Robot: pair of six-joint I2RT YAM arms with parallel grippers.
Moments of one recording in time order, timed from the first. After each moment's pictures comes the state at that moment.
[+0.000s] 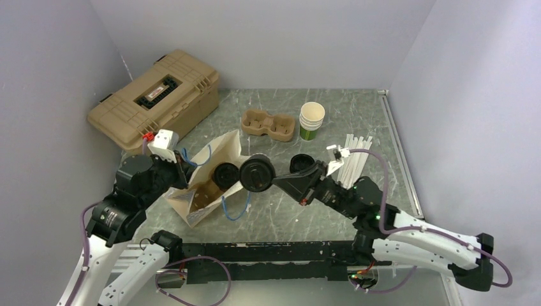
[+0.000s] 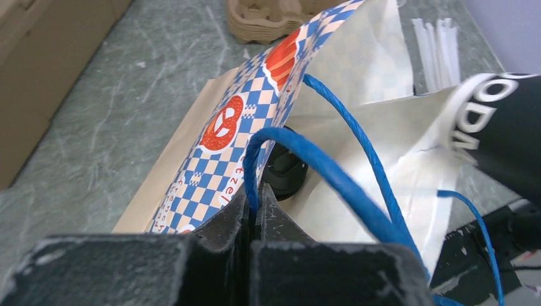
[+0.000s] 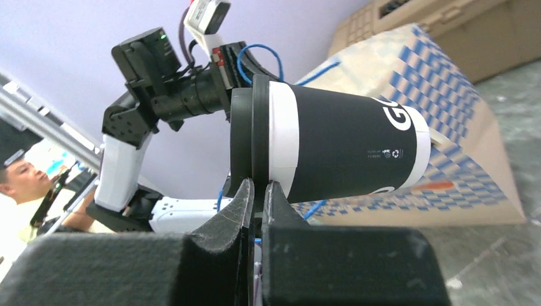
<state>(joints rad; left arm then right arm) -0.42 0.57 0.98 -0.76 0.05 -0.25 1.14 0.69 0.58 0.38 0.03 0.68</state>
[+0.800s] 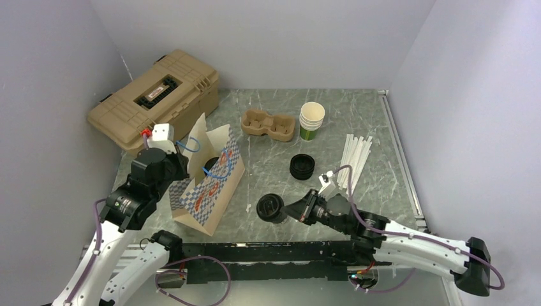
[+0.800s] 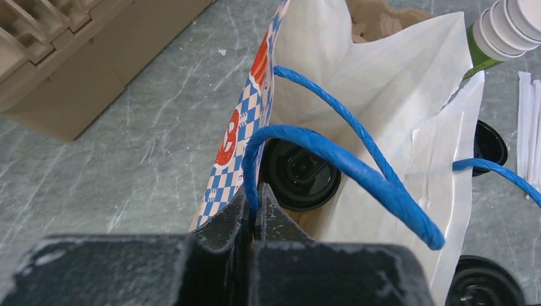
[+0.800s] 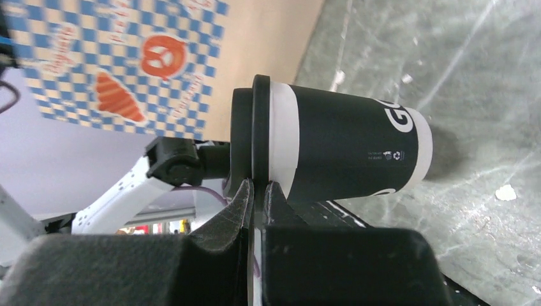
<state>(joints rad) -0.42 0.65 0.93 -0.73 -0.27 -0.36 1.13 0.51 0.30 -0.12 0.19 1.22</state>
